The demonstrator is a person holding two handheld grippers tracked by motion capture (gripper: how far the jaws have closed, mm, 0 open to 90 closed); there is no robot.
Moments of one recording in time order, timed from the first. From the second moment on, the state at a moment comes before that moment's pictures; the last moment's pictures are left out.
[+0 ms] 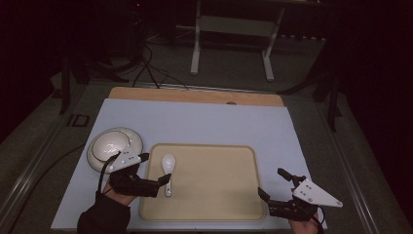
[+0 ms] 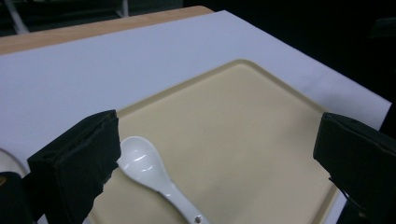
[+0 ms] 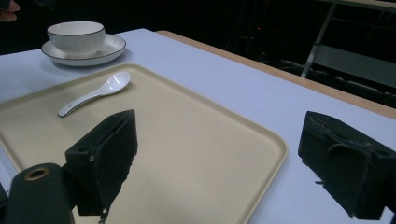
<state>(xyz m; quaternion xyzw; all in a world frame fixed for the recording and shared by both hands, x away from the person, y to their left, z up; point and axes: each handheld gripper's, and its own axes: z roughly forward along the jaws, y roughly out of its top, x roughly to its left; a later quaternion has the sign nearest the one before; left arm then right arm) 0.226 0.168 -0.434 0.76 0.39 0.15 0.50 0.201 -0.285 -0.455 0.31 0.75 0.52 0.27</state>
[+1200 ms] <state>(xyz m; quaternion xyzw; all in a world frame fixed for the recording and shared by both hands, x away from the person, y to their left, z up) 0.206 0.199 -0.483 0.76 0.40 0.15 0.49 0.201 -0.285 -0.455 0.30 0.76 0.51 0.26</state>
